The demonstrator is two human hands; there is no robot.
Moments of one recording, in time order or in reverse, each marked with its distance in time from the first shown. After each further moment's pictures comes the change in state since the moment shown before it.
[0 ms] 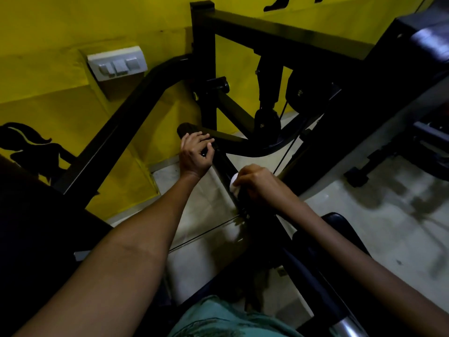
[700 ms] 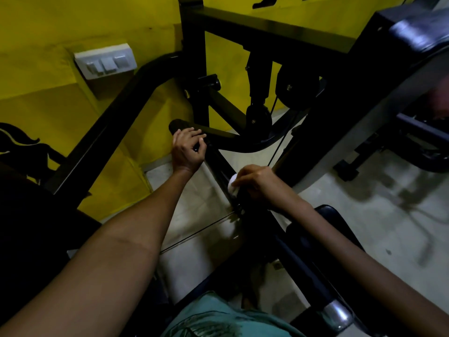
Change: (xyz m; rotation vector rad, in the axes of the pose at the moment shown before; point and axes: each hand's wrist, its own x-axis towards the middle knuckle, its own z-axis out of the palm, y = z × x) left_hand 0.000 -0.001 0.000 0.006 -0.015 -0.014; right_hand -0.024 0.002 0.000 0.043 0.041 0.035
